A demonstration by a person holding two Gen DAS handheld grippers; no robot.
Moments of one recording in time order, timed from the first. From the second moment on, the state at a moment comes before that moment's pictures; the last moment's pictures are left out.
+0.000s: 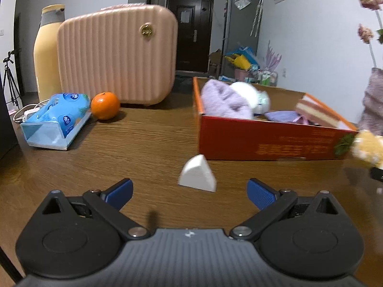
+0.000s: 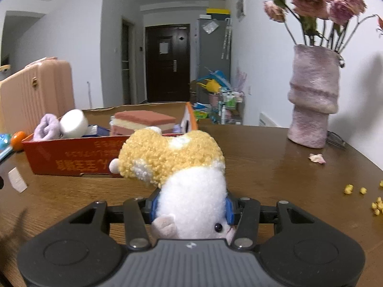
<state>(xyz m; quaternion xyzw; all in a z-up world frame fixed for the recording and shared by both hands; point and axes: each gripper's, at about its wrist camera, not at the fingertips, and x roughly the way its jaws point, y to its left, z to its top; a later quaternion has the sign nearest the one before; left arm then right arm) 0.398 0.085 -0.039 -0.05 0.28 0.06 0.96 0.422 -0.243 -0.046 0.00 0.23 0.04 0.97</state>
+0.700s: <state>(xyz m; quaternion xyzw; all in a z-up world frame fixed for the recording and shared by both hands) 0.458 0.101 -0.055 0.00 0.31 0.04 0.95 0.422 -0.247 -0.048 -0.01 0.24 0.02 0.97</state>
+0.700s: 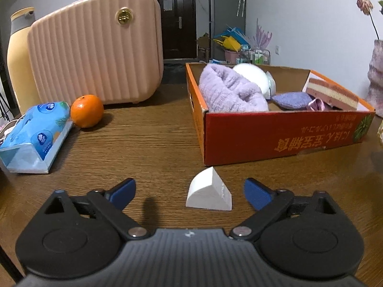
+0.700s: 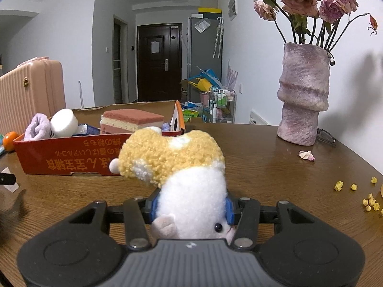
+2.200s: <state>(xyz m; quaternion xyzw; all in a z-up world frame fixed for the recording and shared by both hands) 0.430 0.083 -0.006 -0.04 0.21 0.01 0.98 0.431 -0.224 -0.023 0.01 0.15 0.05 0.99</state>
